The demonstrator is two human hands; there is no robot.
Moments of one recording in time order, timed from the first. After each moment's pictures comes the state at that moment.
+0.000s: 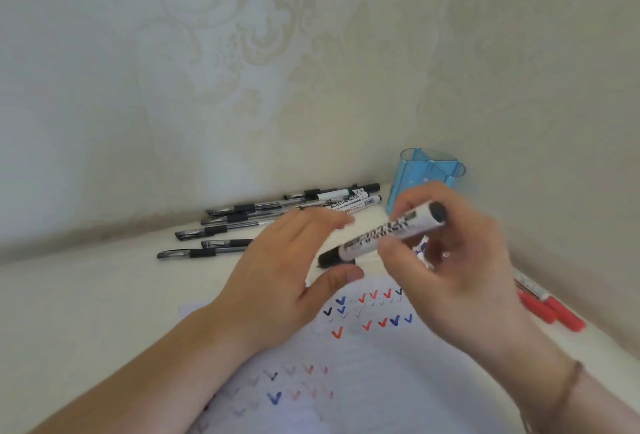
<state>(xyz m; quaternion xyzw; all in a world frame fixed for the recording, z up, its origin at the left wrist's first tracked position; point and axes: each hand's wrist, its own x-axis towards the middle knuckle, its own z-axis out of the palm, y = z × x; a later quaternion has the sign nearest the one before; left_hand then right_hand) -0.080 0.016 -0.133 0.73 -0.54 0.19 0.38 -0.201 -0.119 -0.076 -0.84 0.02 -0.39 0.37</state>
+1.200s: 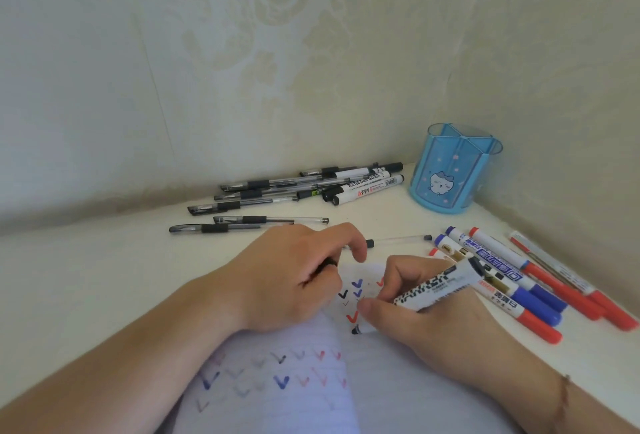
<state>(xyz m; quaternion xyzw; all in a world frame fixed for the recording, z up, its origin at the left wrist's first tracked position) -0.071 0.024 -0.136 0.76 -0.58 -0.01 0.29 -0.202 -0.124 -0.128 -0.86 0.07 -0.12 0.48</state>
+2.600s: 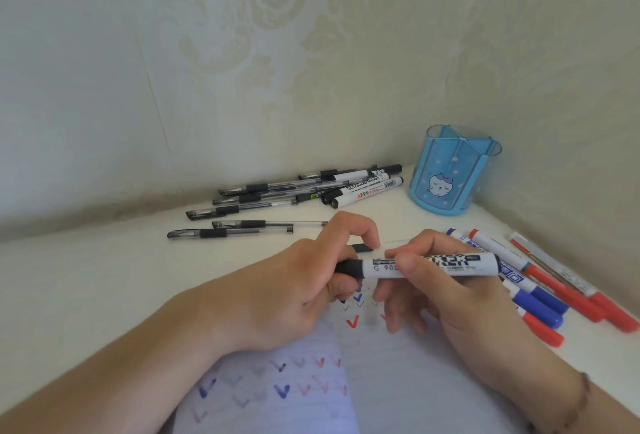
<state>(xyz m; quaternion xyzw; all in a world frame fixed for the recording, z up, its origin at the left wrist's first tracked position) -0.083 0.028 -0.128 0.71 -0.58 -0.15 0.38 -0.197 -0.141 -0.134 -0.71 0.01 -0.17 0.69</state>
